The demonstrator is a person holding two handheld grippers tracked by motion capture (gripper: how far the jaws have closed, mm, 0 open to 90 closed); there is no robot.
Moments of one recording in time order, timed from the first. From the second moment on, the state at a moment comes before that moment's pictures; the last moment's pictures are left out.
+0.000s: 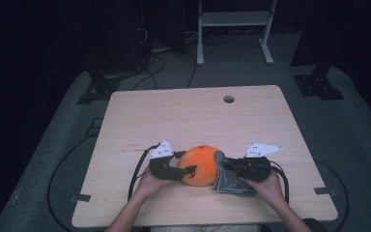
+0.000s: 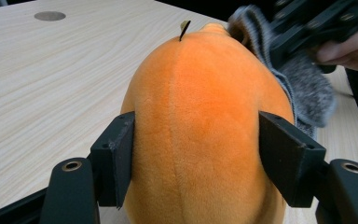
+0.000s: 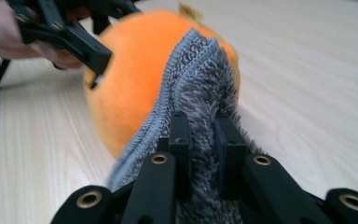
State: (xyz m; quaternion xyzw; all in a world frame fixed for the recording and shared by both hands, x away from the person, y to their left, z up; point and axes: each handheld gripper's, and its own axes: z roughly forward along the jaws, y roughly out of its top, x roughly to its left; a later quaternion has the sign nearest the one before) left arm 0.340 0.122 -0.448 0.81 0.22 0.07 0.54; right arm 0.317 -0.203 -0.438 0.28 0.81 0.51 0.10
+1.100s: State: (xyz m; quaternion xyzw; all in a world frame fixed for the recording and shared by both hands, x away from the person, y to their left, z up) left arm 0.336 0.112 -0.439 0.80 0.22 0.06 0.56; right arm 0.315 -0.186 -0.421 0.24 0.79 0.55 0.12
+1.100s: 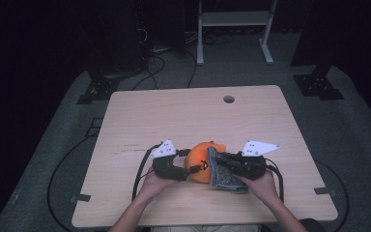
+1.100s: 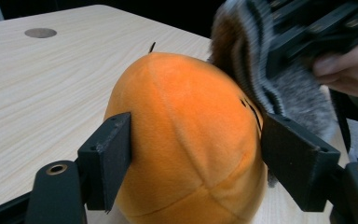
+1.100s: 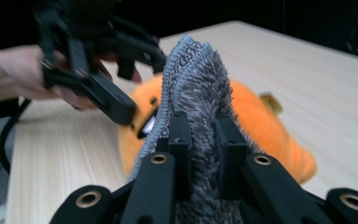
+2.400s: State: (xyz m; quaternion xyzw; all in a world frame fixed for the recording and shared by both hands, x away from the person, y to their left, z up) left arm 0.307 0.082 -0.430 0.83 0.08 0.15 0.54; right arm 0.319 -0.199 -0.405 0.22 0.80 0.55 0.13
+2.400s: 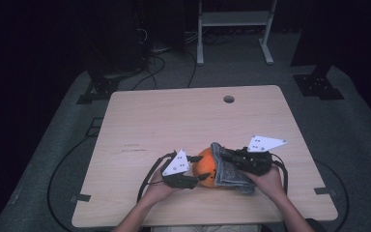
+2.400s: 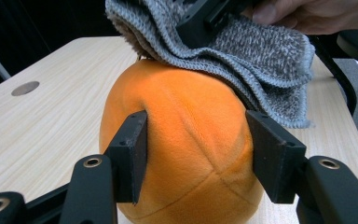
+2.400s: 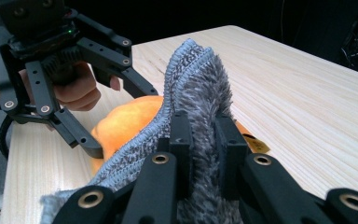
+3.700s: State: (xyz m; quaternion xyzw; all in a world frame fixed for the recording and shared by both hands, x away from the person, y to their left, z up) left arm 0.316 0.085 -0.444 0.84 0.07 0.24 0.48; right arm 0.330 -0.197 -0.424 0.24 0.79 0.54 0.13
